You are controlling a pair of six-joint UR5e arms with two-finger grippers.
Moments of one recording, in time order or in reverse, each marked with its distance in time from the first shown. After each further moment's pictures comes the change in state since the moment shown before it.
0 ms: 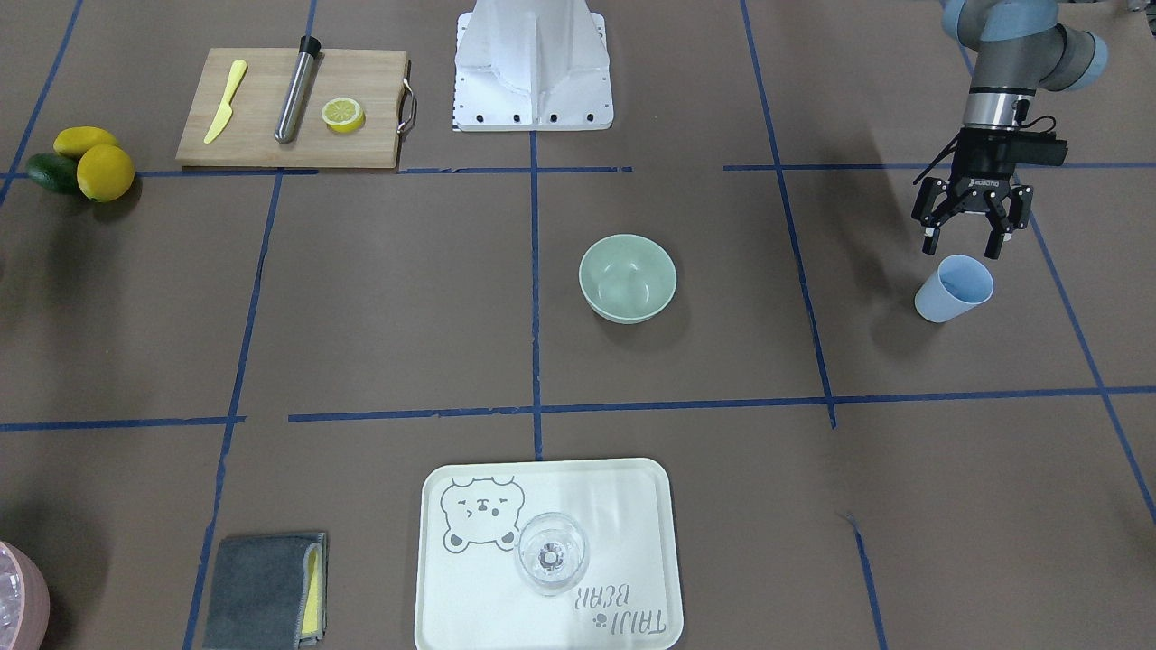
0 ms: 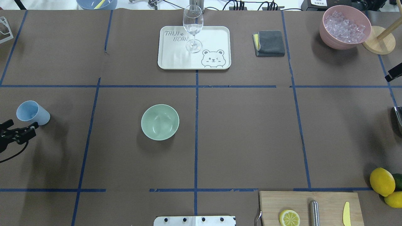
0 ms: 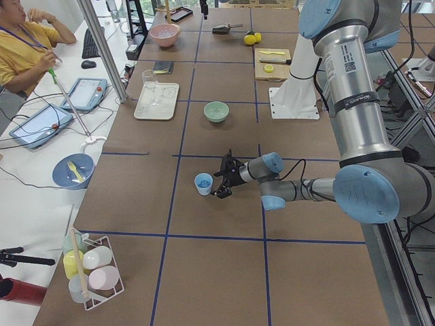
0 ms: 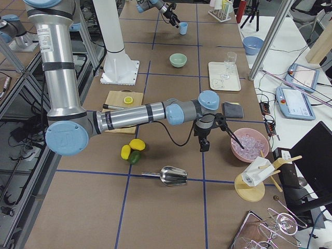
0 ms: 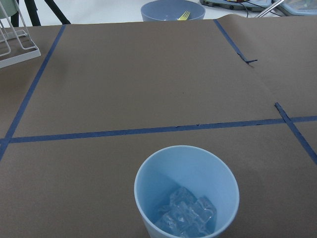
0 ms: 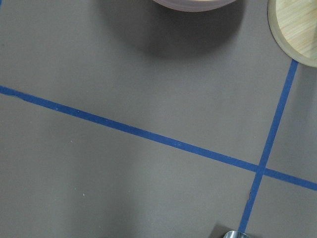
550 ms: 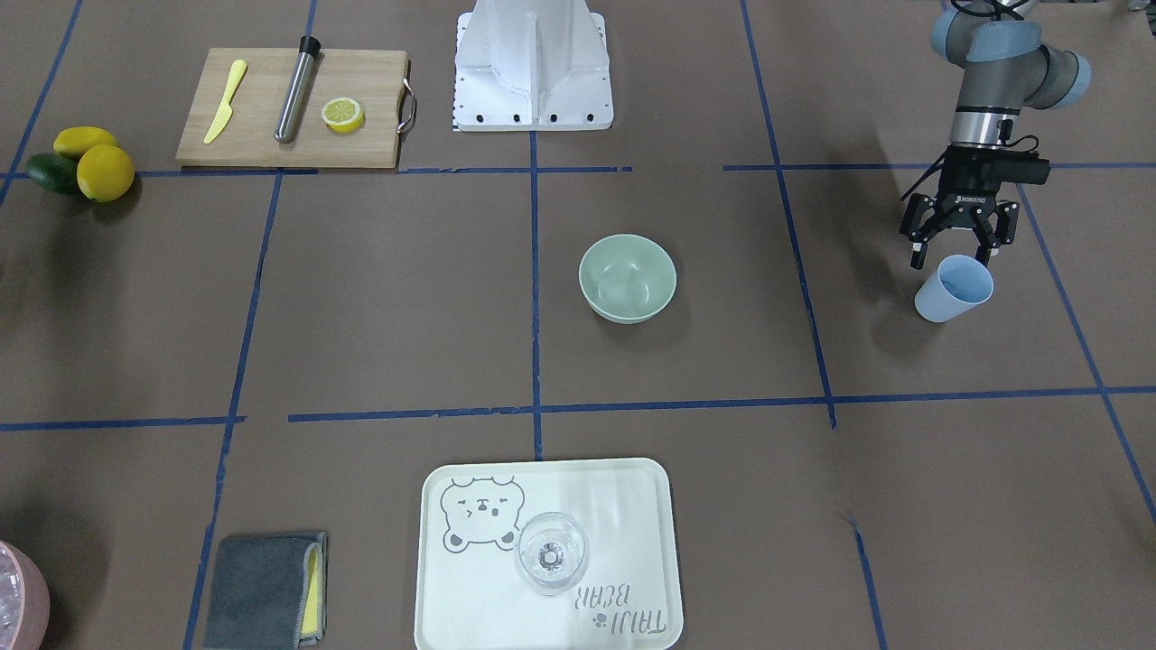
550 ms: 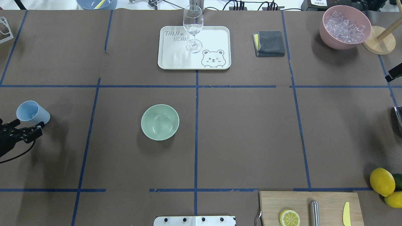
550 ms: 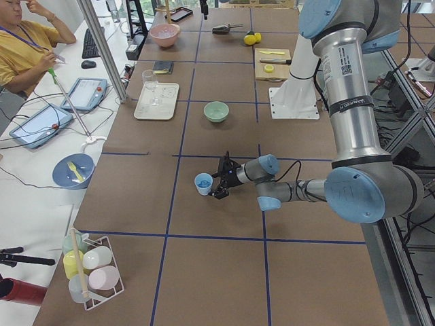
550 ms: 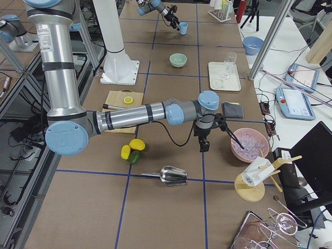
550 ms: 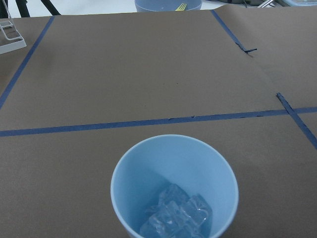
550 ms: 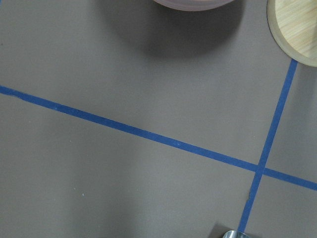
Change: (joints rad) left arm -0.001 -0.049 0.056 -0.004 0.000 0.012; right arm 0.000 0.000 -0.001 0.000 -0.001 0.000
